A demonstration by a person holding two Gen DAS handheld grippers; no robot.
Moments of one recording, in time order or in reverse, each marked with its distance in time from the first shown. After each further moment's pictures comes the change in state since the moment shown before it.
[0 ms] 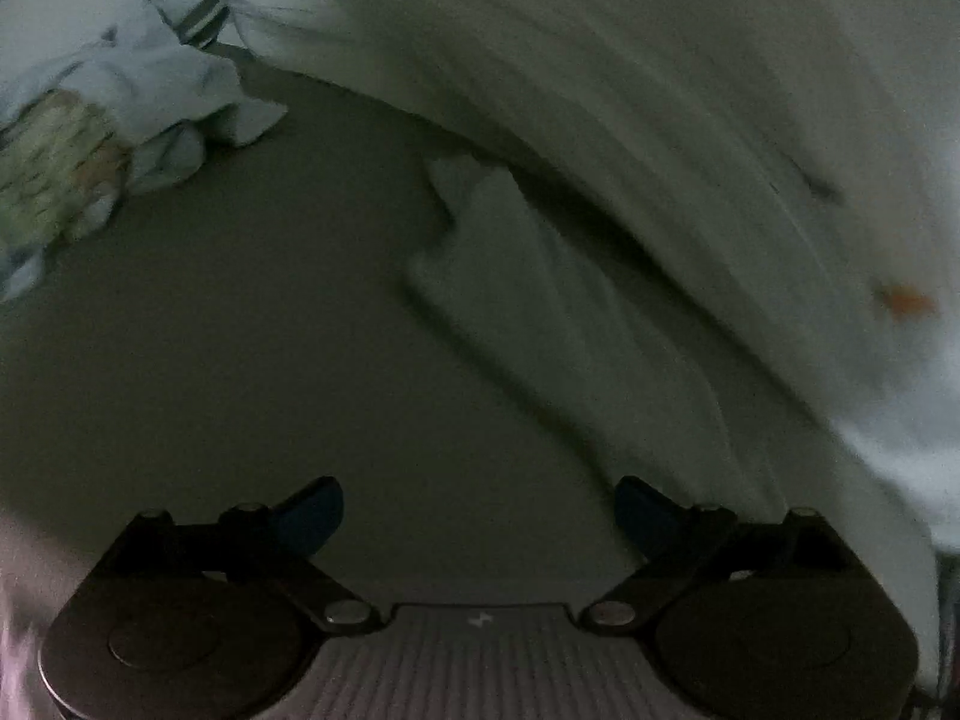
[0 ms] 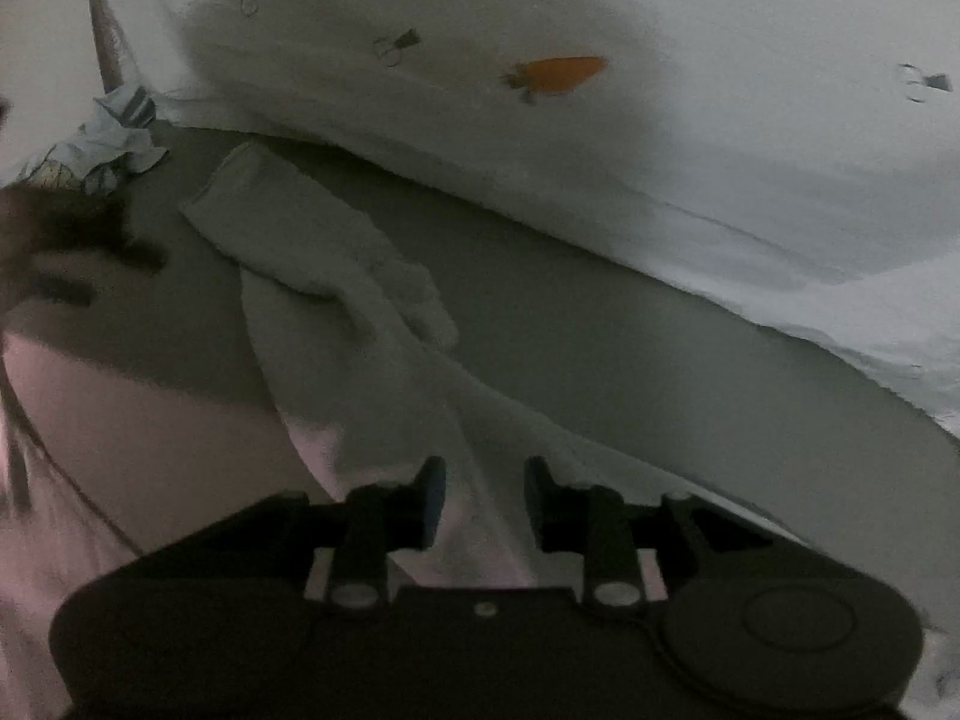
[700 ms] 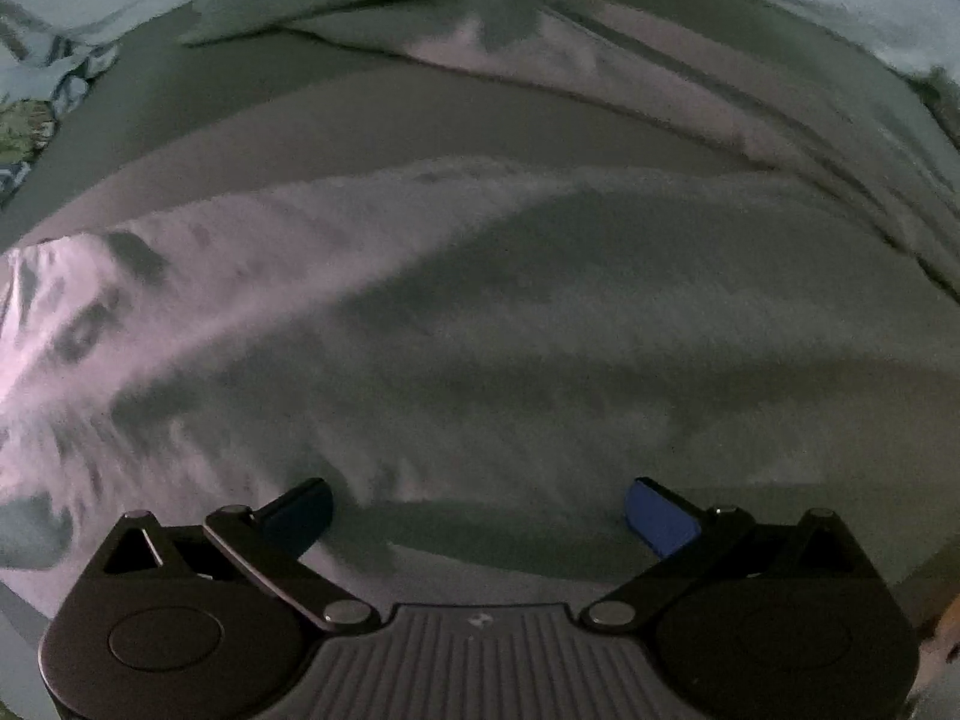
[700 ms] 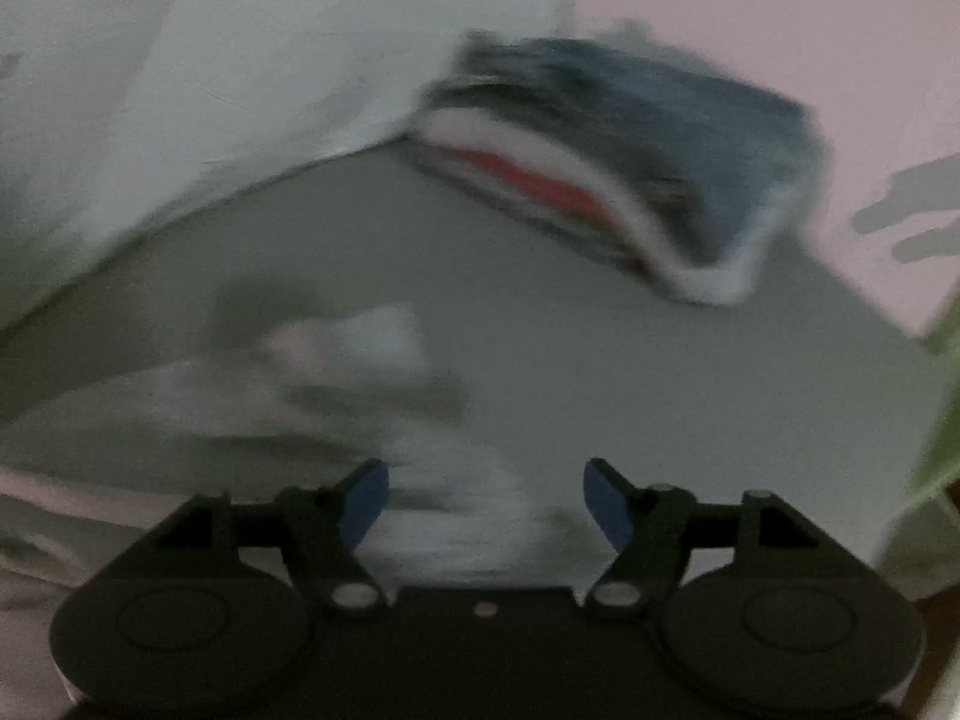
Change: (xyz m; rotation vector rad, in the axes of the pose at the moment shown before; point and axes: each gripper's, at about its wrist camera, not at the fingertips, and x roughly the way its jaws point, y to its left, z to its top) left arm -0.110 -0.138 -0.304 0.513 0.297 0.205; right arm -0.143 -0.327 -0.242 0.761 0.030 -0.378
